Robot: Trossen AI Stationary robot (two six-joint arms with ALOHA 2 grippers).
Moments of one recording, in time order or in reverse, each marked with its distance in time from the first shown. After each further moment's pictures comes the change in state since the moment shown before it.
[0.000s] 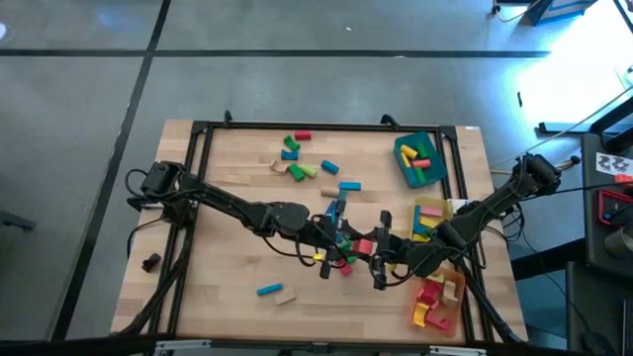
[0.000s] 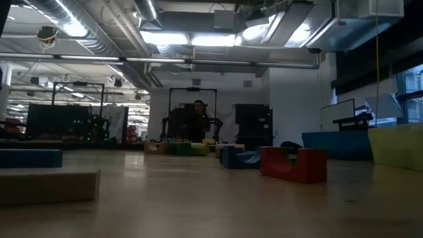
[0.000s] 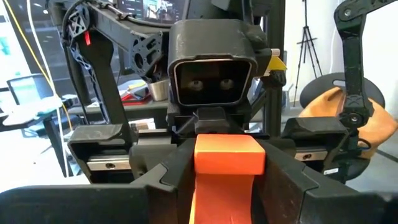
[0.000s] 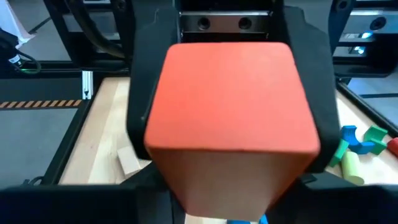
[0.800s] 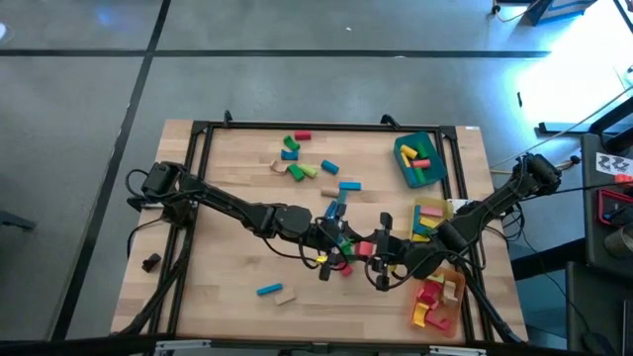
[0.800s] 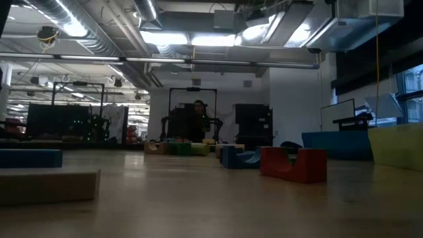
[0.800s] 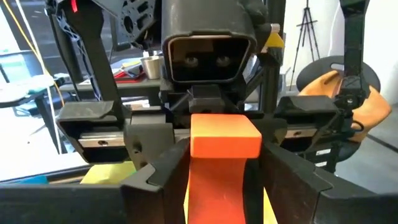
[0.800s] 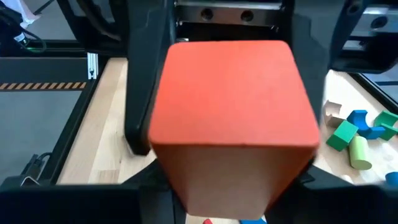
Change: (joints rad) left arm -0.002 0.001 -0.001 -0.069 -0.003 -0.029; right arm 0.001 -0.002 0.002 -0.096 -0.046 0.050
